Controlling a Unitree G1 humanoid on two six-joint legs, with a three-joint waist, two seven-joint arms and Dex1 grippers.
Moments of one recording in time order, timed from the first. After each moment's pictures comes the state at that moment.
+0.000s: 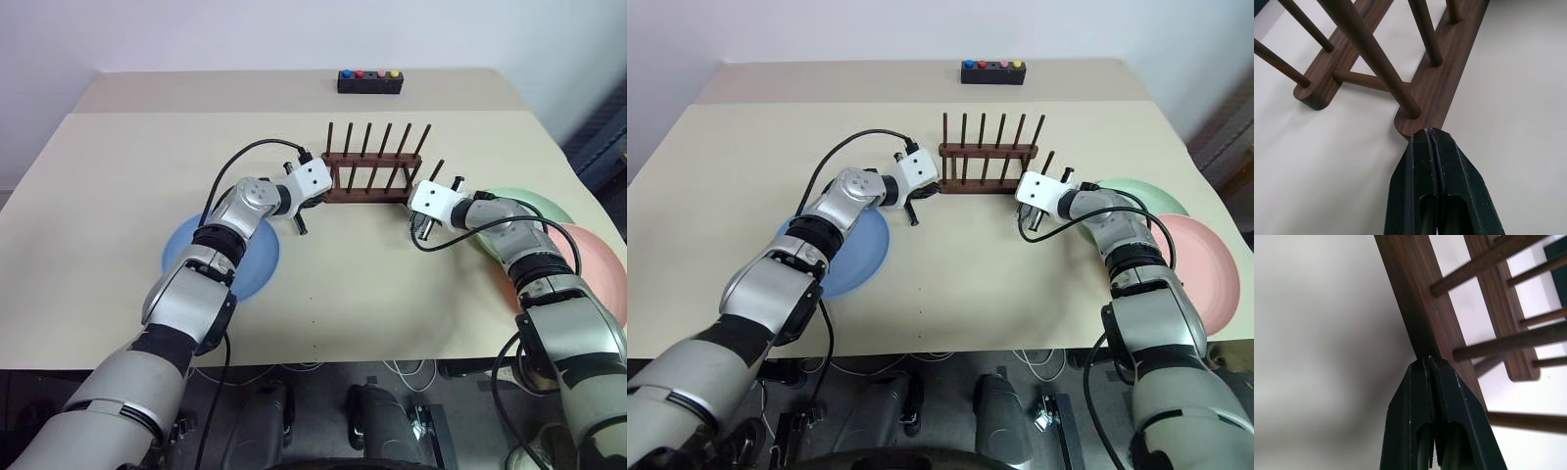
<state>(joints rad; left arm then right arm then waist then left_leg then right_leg) -1.17 0.20 -0.30 1.19 0.17 -0.15 -0.70 -0.97 -0.61 0.25 1.17 -0.34 -0.49 0.62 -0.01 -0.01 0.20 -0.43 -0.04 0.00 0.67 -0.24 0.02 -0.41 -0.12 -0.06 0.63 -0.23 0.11</state>
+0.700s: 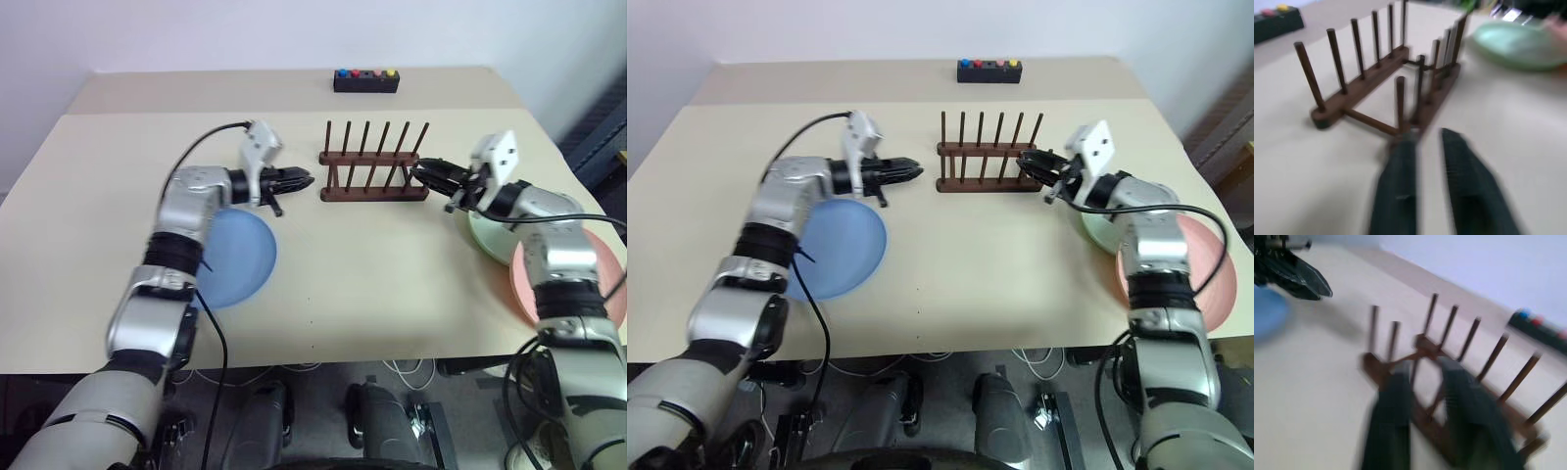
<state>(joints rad) -0.92 0.43 -0.01 0.53 -0.24 0.37 -1.11 -0.61 -0.68 -0.15 0.30 0.42 0.21 1.00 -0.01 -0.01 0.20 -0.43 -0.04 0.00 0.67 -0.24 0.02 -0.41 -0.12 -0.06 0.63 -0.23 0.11</state>
